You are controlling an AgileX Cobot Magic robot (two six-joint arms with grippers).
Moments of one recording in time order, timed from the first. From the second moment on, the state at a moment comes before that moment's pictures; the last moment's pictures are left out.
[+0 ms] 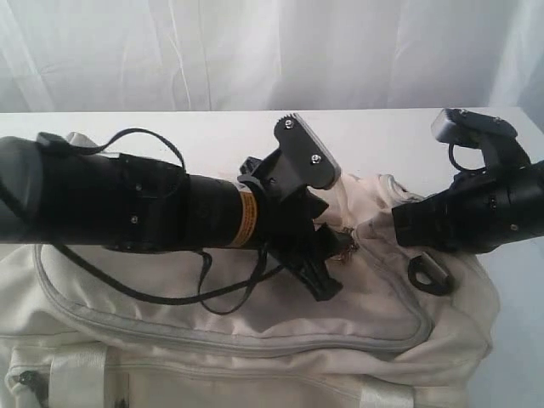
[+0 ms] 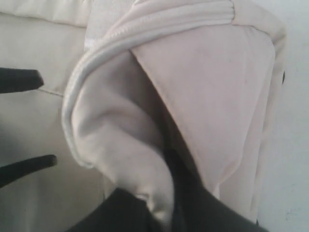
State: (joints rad) left arm -0.86 1.74 -1.03 1.09 -0.18 -0.79; right arm 0.23 1.42 -0.75 0.88 0.60 -0.79
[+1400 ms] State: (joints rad) left arm -0.86 1.89 -1.11 1.11 -0.20 -0.66; right arm 0.23 1.42 -0.75 0.94 0.59 -0.79
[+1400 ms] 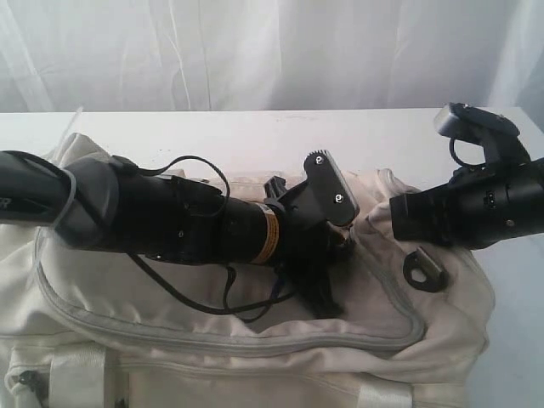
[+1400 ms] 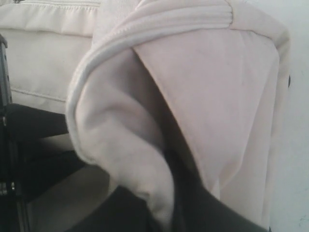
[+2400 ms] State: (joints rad) left arm -0.86 1.79 -1.11 1.20 -0.16 -0.78; right arm 0.23 1.42 -0.75 0.94 0.56 -0.79
